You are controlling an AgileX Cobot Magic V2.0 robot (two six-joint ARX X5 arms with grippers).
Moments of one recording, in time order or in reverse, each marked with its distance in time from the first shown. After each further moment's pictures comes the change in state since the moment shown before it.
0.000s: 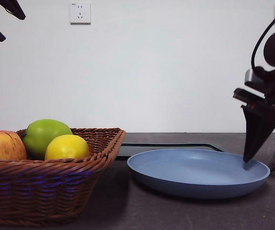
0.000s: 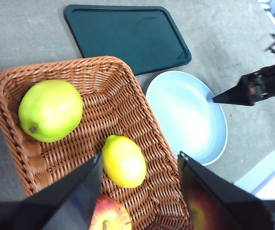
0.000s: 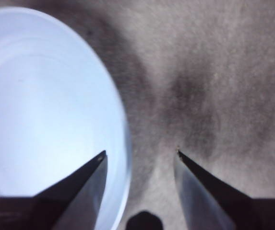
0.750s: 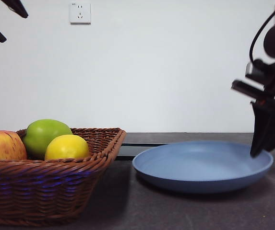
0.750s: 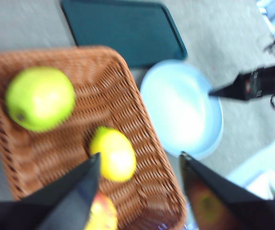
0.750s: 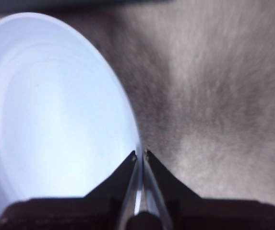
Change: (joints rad) left arm -0.043 0.001 0.000 -0.024 -0.004 -0.080; right arm -0.003 -0.070 0.002 -0.003 0.004 0.056
